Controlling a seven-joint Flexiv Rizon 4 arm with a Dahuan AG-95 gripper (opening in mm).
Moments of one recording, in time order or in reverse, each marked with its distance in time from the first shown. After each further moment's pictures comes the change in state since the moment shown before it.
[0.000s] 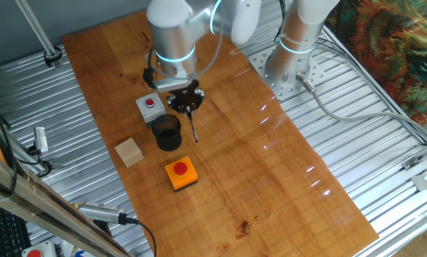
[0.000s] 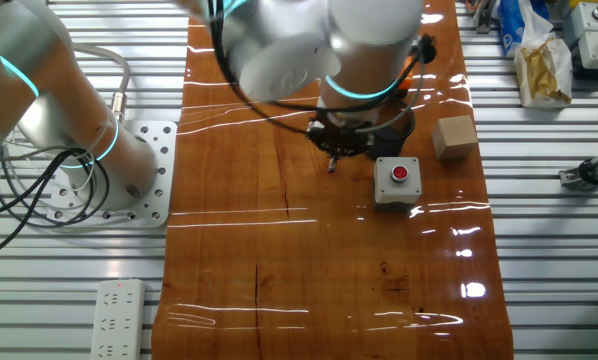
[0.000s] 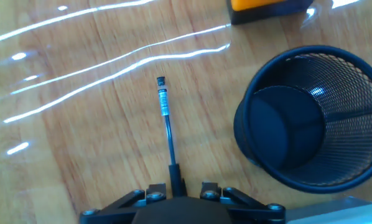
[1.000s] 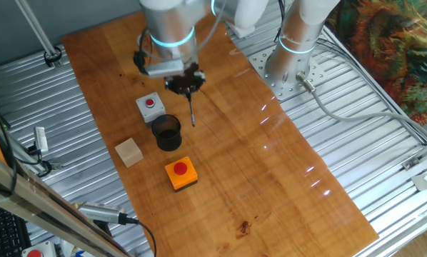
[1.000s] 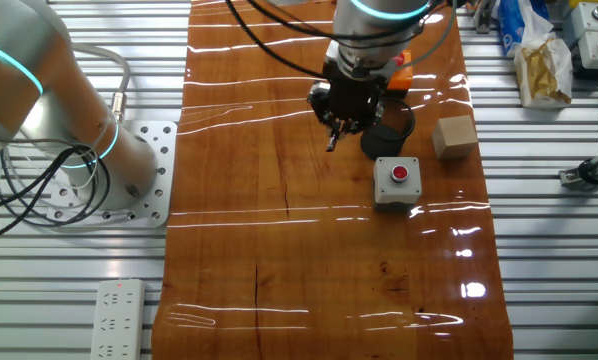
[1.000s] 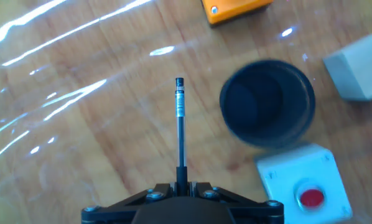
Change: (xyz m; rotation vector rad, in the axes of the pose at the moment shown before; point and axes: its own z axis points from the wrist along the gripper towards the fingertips) arm 0.016 0.002 -0.090 -0.017 0.128 0.088
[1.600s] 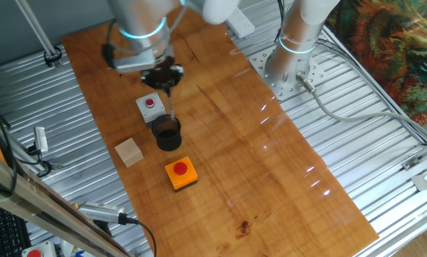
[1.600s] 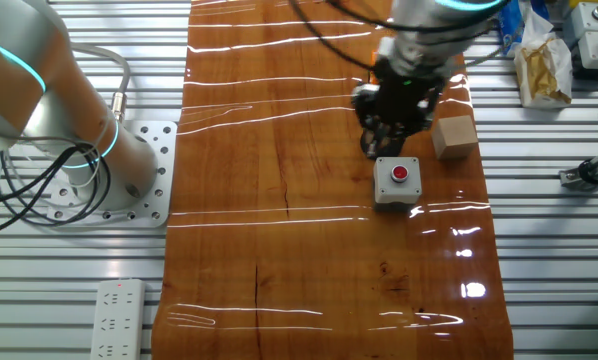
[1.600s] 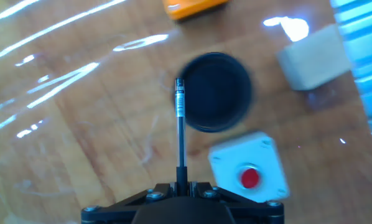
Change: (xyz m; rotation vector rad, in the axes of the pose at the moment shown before) arm -0.001 -0.073 -0.034 -0.001 0.061 0.002
